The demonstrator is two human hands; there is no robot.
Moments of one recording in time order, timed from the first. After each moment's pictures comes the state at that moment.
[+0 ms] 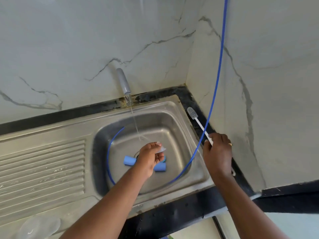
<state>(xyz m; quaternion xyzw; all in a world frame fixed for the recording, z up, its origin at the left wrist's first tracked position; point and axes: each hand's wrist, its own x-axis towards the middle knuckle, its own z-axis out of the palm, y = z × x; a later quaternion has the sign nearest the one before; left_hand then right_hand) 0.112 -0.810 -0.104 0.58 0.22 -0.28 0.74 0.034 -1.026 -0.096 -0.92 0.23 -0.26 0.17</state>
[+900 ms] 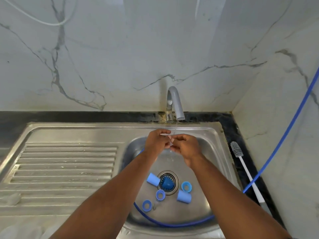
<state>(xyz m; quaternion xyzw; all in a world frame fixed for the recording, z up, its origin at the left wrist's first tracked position) 0.261 -0.730 -0.091 0.74 0.13 -0.14 0.65 0.237 -0.862 -0.084 -0.66 0.20 0.11 0.72</state>
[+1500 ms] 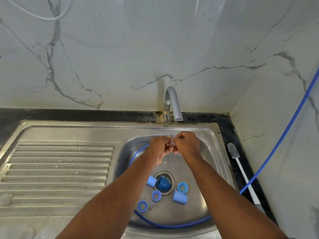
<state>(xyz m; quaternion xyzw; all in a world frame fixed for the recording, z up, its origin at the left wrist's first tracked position) 0.254 -0.749 -0.096 0.57 0.22 -0.22 0.76 0.246 -0.867 -0.070 -0.86 0.20 0.04 0.48</state>
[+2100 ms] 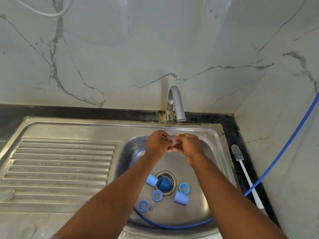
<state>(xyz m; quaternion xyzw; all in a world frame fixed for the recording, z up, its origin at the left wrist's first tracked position) 0.263 -0.742 -0.094 0.84 0.12 -0.10 0.53 0.254 -0.867 -0.080 -0.68 0.25 0.12 0.68</state>
